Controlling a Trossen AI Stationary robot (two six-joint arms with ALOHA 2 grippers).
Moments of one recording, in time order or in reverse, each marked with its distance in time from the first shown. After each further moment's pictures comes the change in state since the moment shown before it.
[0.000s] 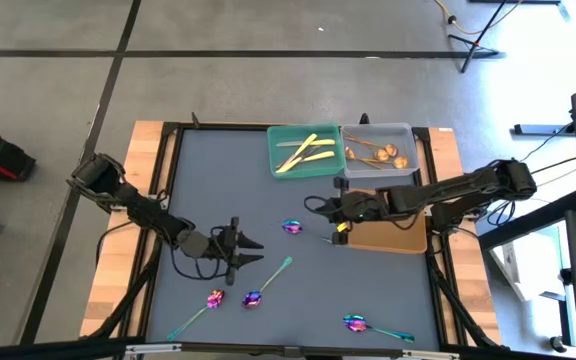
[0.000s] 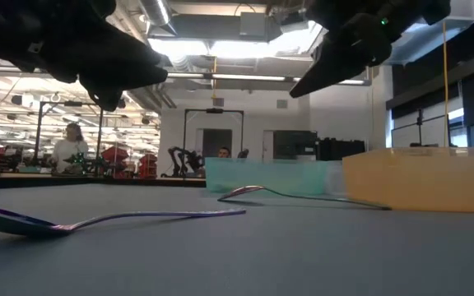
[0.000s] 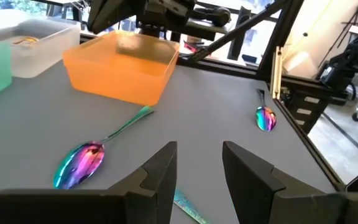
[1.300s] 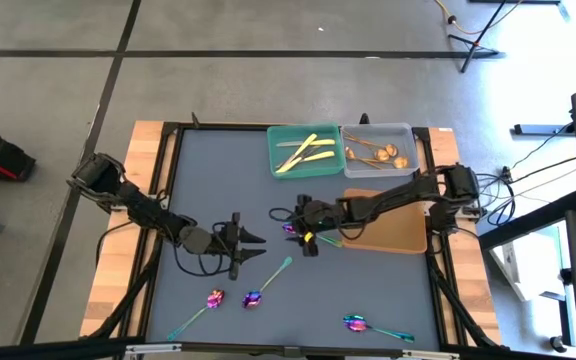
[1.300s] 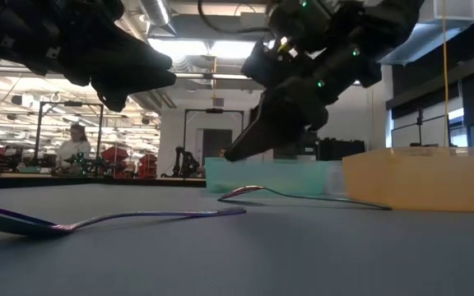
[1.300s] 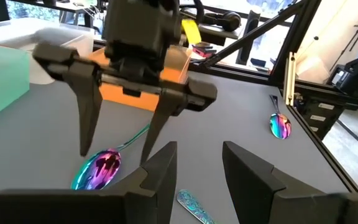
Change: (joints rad) left arm 0.046 0.000 -0.001 0.015 0.003 0.023; right arm -0.049 0.476 0.121 0.356 -0.259 -0.007
